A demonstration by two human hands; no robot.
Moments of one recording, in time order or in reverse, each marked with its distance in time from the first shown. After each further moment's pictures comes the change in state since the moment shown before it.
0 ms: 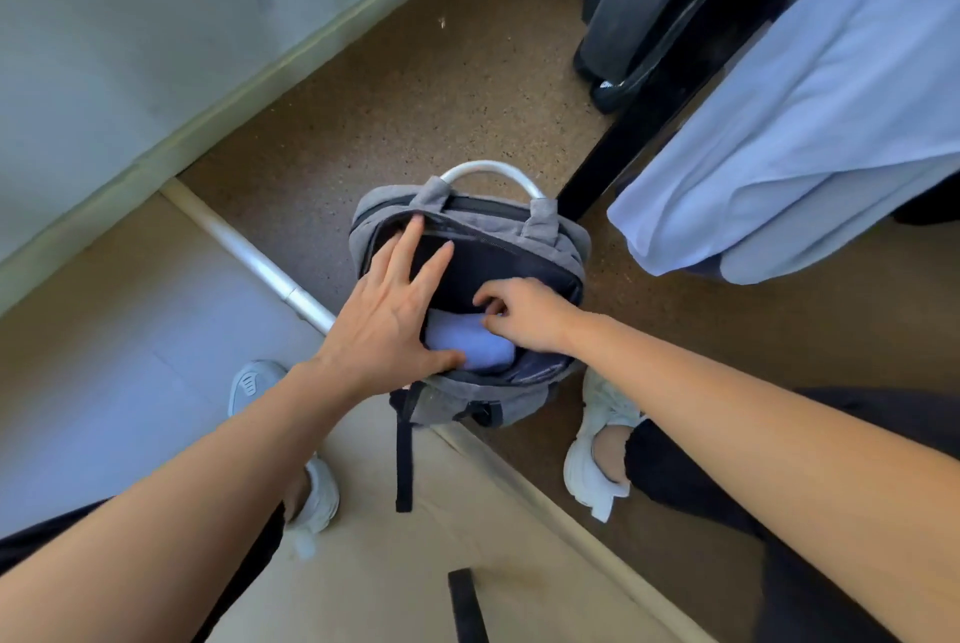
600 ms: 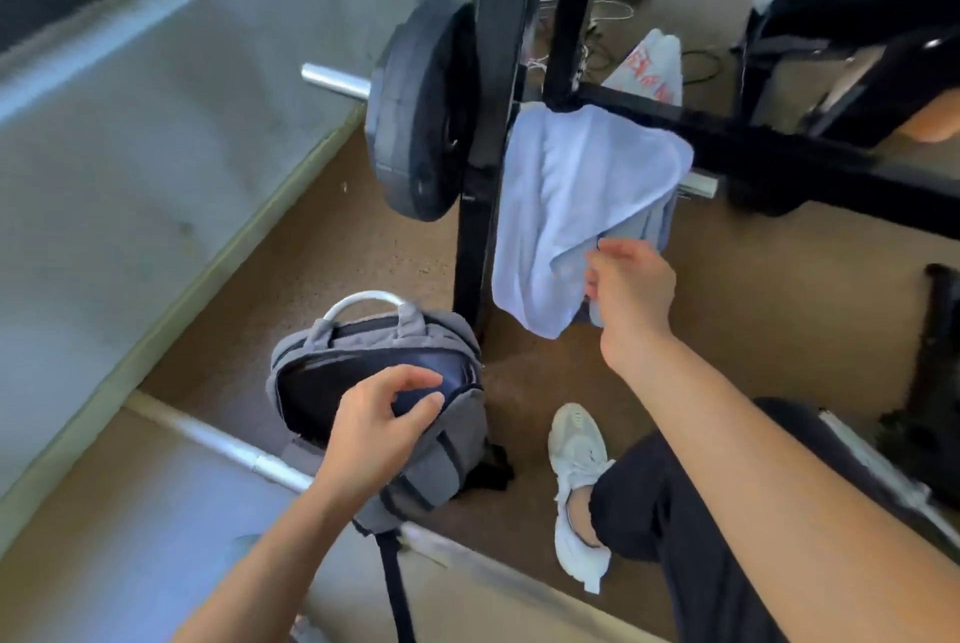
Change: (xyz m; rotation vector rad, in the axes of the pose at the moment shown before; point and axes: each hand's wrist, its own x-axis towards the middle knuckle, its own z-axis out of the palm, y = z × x) left_hand 0.025 0.125 -0.037 -0.500 0.062 -0.134; right_hand -0.165 0.050 -0.150 1.227 1.257 0.316
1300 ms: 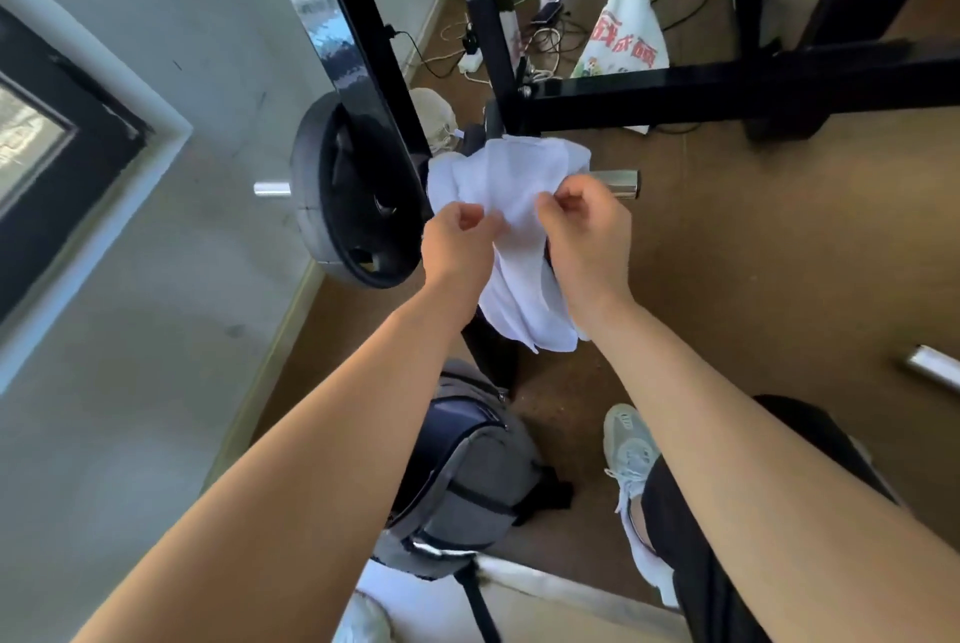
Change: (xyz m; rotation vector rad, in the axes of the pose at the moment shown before) left_hand 0.160 0.209 0.067 -0.127 0.159 -0.094; right_hand 0.055 -0.034 -0.015 0.189 -0.038 -0.363
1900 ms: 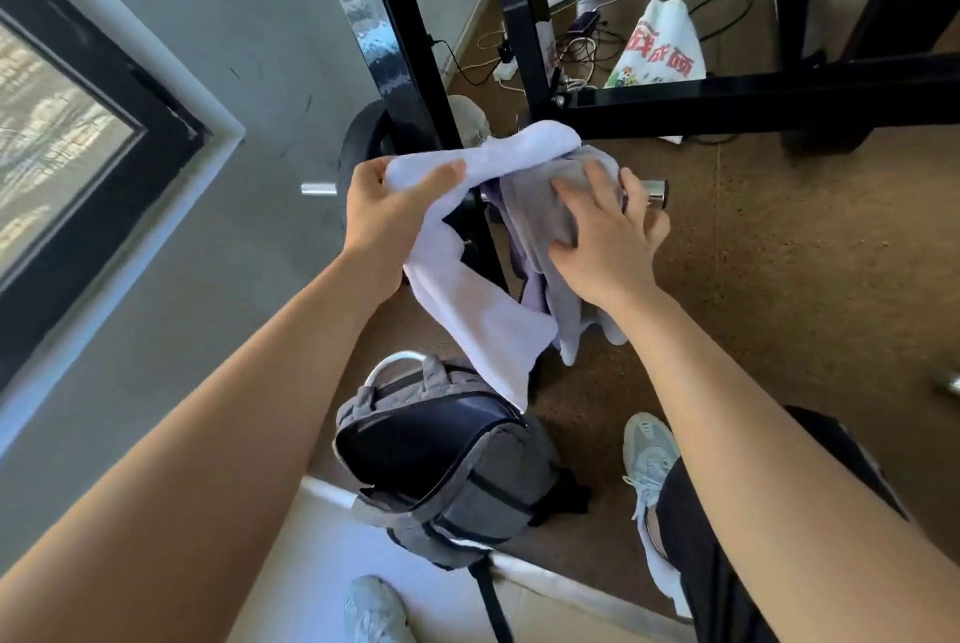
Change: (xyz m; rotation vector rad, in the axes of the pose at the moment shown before) left_hand 0.003 0.036 -0.096 -0.081 0.074 0.073; right_hand 0.012 0.008 -0.007 -0.985 -0.341 -0.230
